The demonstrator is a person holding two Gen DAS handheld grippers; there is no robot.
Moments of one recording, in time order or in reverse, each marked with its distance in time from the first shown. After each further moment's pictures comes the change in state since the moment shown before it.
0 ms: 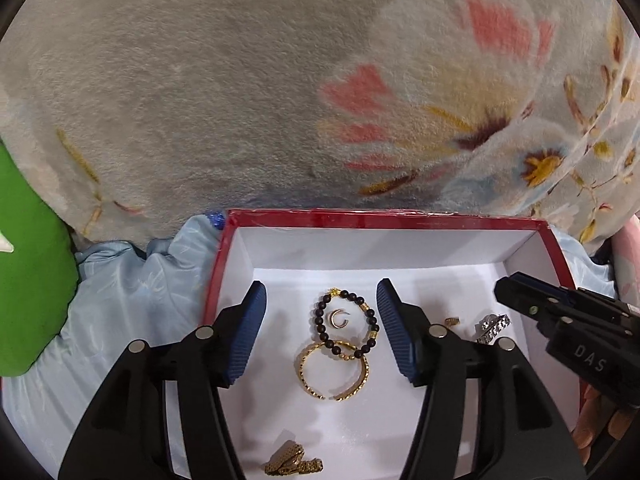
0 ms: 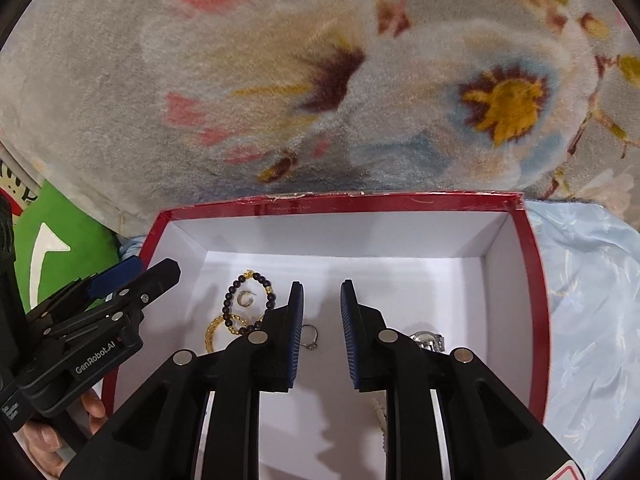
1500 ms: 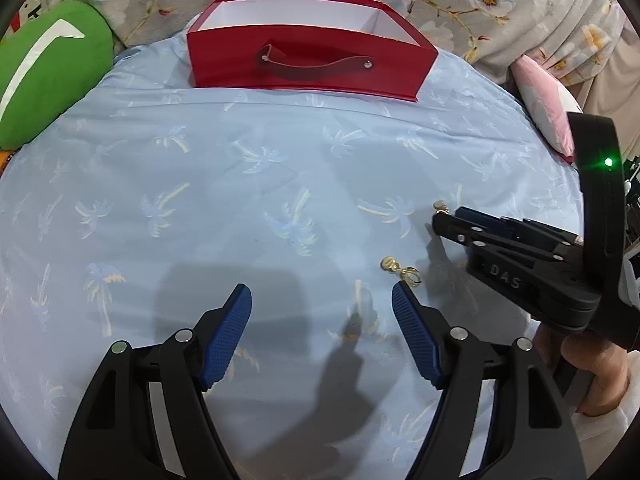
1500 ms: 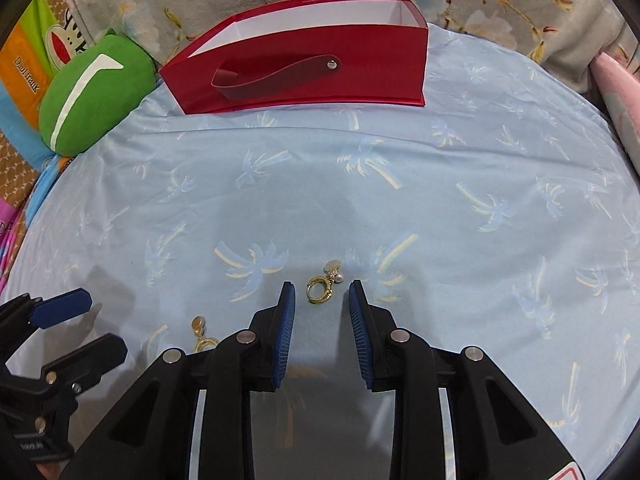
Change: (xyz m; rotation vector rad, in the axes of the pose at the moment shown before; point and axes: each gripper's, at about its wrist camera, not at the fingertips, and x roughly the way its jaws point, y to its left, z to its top) left arm -0.218 -0.054 -0.343 0.059 0.237 -0.142; right arm -0.153 0.011 -0.346 -0.059 0.123 -0.125
